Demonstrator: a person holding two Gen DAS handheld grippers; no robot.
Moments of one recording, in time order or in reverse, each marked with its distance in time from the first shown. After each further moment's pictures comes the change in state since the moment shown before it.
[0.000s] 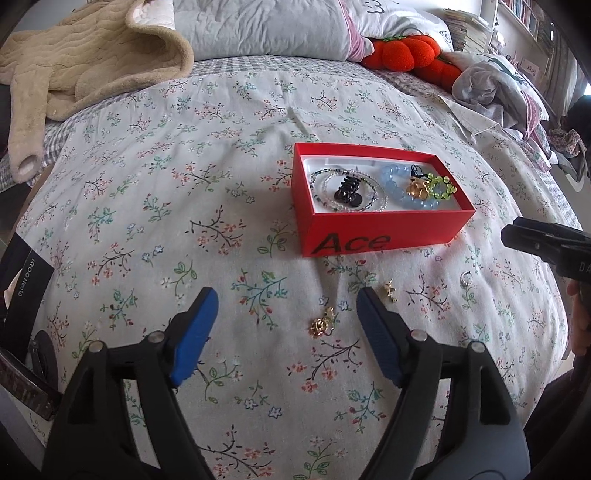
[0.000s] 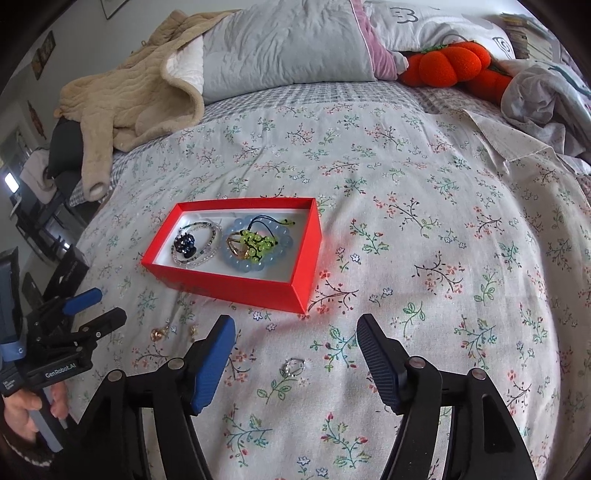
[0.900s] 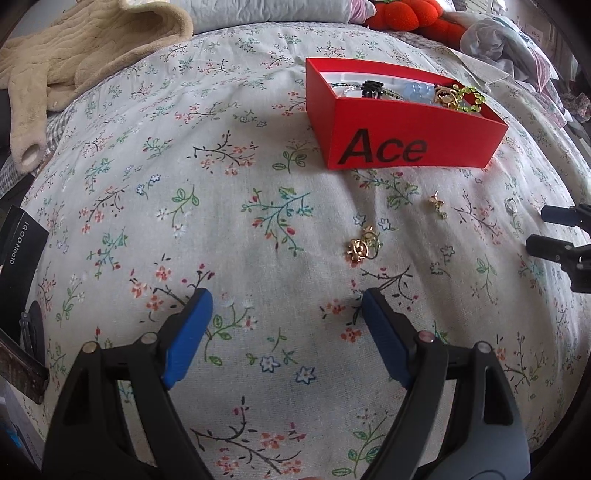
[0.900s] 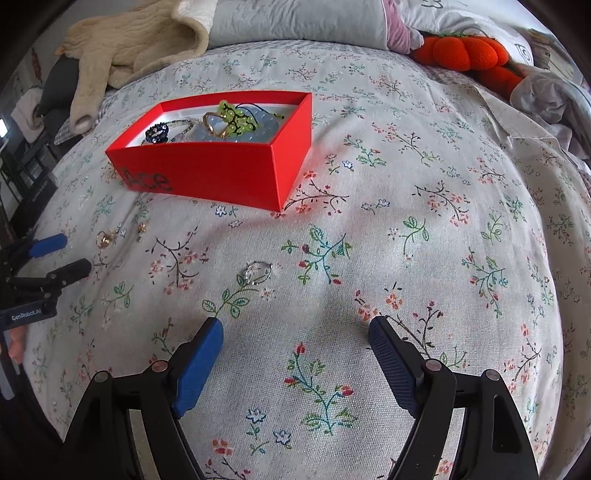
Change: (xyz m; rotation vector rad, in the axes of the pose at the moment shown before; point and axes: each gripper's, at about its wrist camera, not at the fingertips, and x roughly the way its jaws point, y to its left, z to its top) left arm 0.033 0.000 -0.049 0.067 0.078 0.066; right arm 0.042 0.001 -0.062 -0.143 0.124 -0.106
